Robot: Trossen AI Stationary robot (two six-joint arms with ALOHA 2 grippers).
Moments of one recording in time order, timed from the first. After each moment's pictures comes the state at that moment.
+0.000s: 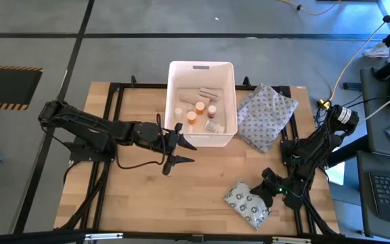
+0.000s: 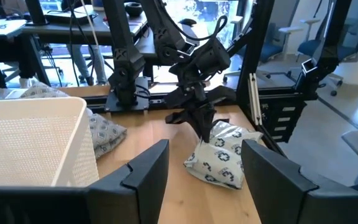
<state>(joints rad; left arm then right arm) -0.18 1.30 0.95 0.13 -0.01 -0.06 1.12 1.41 0.31 0.24 0.74 1.69</state>
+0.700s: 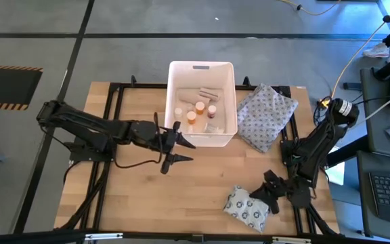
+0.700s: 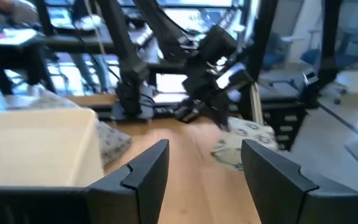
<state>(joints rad) -0.18 1.27 0.95 0.13 -0.02 -0.06 1.11 1.28 0.38 0.31 0.79 1.33</state>
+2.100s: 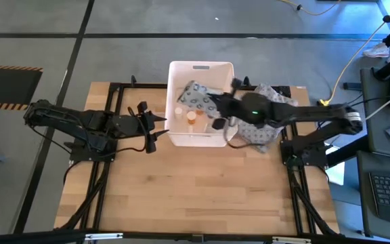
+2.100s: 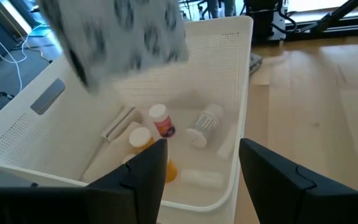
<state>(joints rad) -0.18 0.98 0.95 -0.48 -0.54 -0.04 -0.02 1.37 1.24 -0.07 0.56 -0.50</state>
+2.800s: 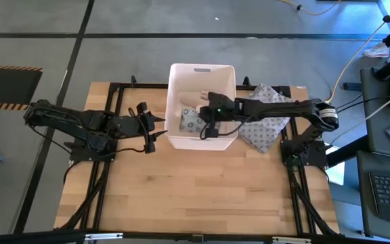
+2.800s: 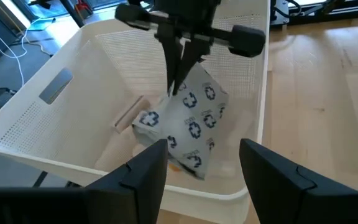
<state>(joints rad) -0.18 0.98 0.95 -0.53 -0.54 -0.04 -0.18 1.64 1.24 -0.28 0.14 -0.34</state>
